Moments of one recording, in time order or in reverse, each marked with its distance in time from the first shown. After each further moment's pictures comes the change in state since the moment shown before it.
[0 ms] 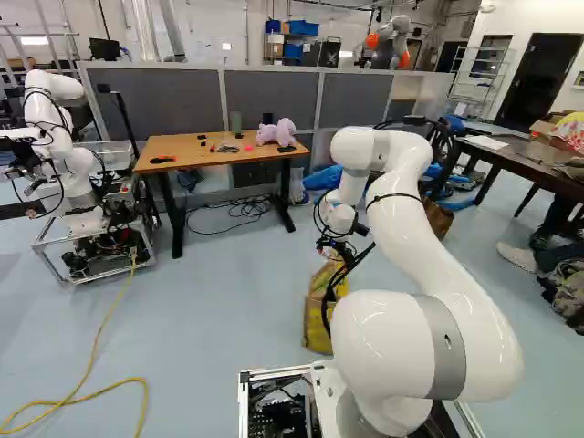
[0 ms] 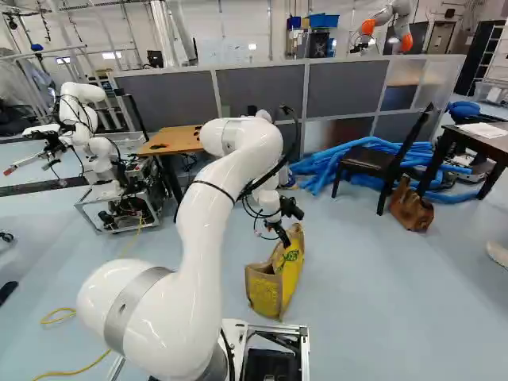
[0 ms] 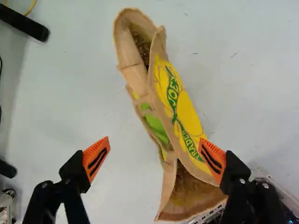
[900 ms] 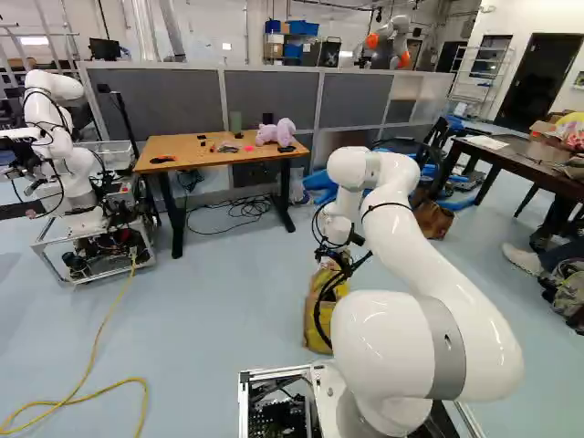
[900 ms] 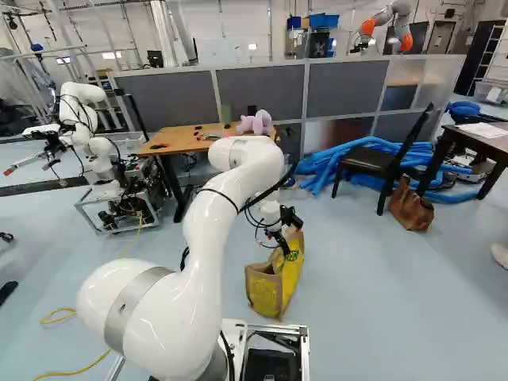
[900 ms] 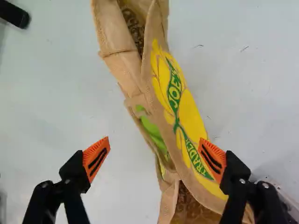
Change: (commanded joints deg) arm 0.0 -9.5 -8.0 0.0 0.0 -3.3
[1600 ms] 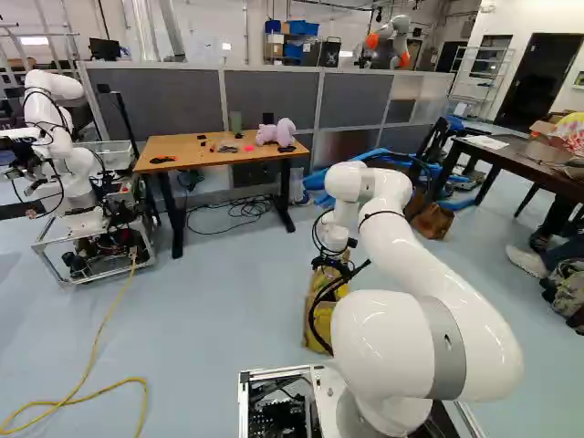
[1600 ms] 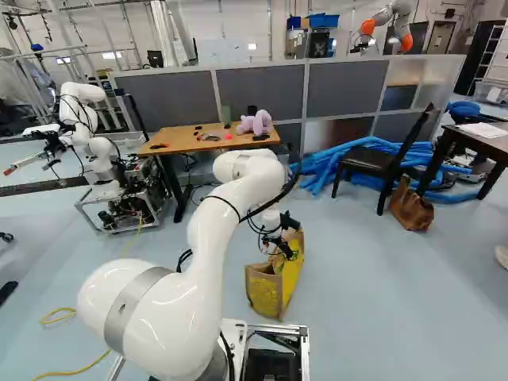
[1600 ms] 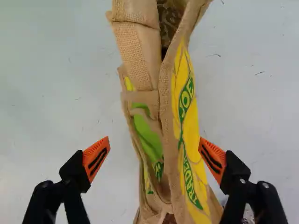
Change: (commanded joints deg) arm 0.0 -7.5 -6.9 0.0 0.0 -14.0
